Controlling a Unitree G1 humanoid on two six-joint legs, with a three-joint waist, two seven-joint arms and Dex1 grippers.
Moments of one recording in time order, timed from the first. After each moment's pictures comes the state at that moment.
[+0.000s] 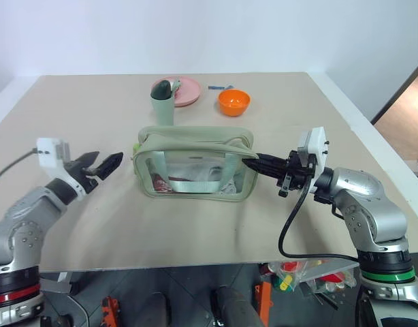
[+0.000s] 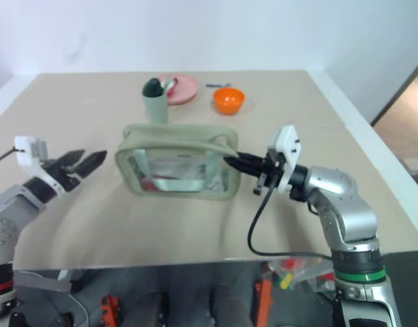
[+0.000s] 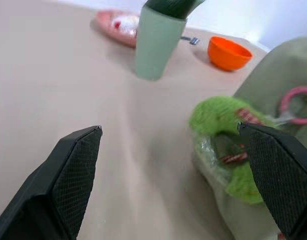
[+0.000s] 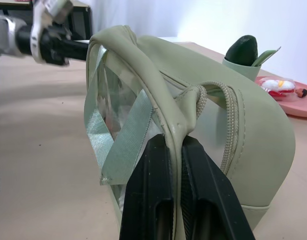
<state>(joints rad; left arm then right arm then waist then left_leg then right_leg) -0.29 0.52 0.41 -0.13 -0.78 0.69 -0.43 -0.44 -0.61 -0.08 -0.22 0.50 0.43 0.97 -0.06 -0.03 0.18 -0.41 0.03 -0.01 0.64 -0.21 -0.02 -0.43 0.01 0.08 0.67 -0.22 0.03</state>
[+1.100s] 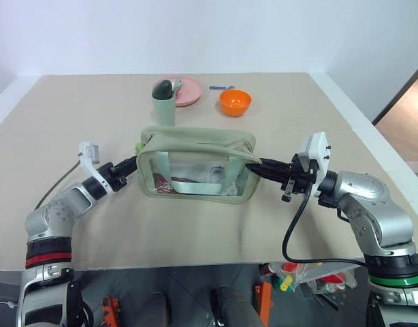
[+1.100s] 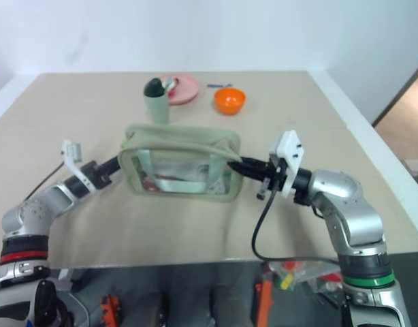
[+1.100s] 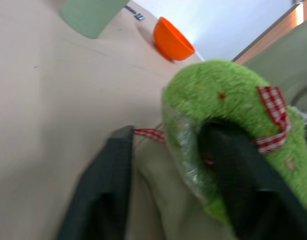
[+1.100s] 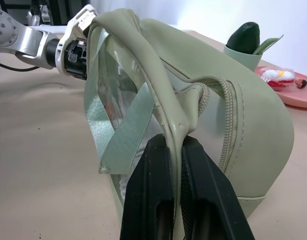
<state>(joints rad) -0.51 0.45 0.35 0.31 -0.79 0.74 -0.73 -0.40 -0.66 -0.07 -0.23 0.50 0.40 0.97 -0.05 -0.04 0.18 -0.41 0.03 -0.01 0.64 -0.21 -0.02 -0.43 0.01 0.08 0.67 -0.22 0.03</state>
